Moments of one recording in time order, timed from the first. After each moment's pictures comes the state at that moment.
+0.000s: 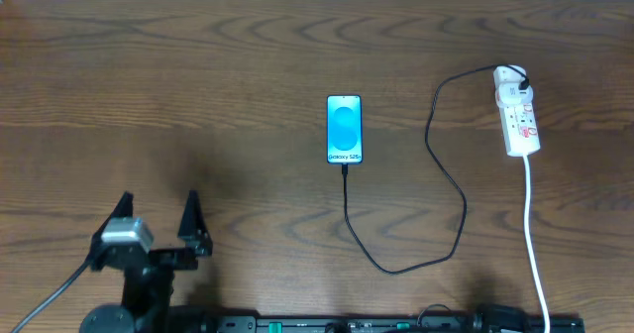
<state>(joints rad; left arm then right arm) 0.05 0.01 0.52 -0.54 0.07 -0.16 -0.14 0.78 1.85 -0.98 -0.06 0.57</state>
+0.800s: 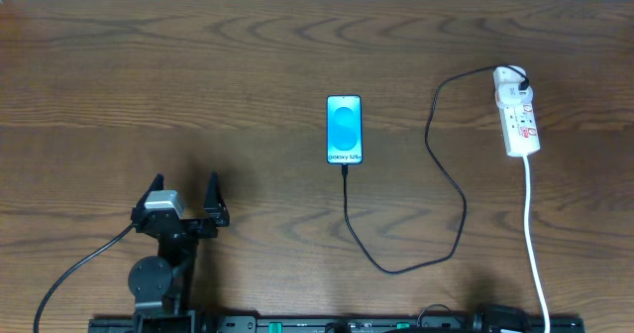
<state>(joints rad) 0.05 0.01 0.01 -0.04 0.07 -0.16 -0.14 0.78 1.85 -0.98 -0.06 0.57</state>
